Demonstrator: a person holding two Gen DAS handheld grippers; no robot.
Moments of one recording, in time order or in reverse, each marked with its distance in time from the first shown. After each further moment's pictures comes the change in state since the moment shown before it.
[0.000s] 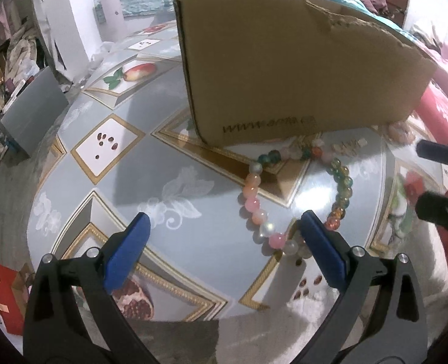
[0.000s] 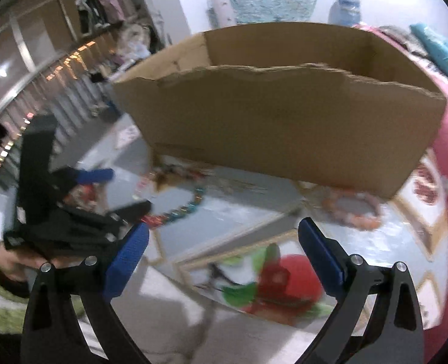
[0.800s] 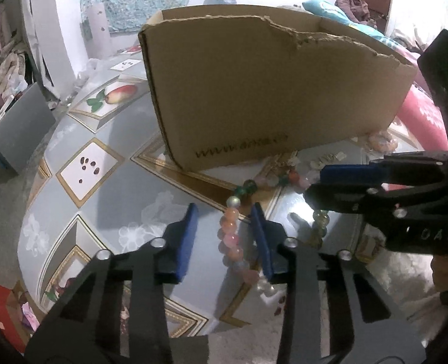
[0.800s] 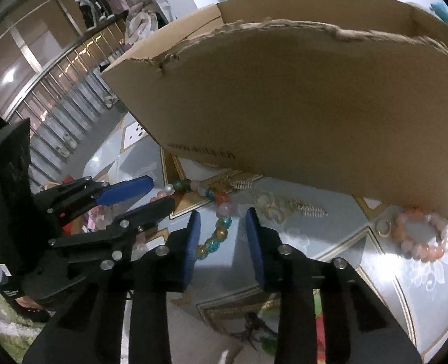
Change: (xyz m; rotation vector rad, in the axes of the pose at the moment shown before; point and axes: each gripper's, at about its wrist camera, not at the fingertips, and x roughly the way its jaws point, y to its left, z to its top) left arm -0.004 -0.018 0.006 0.032 -0.080 -0.061; right arm 0.065 0.023 0.026 0.012 0.110 0.064
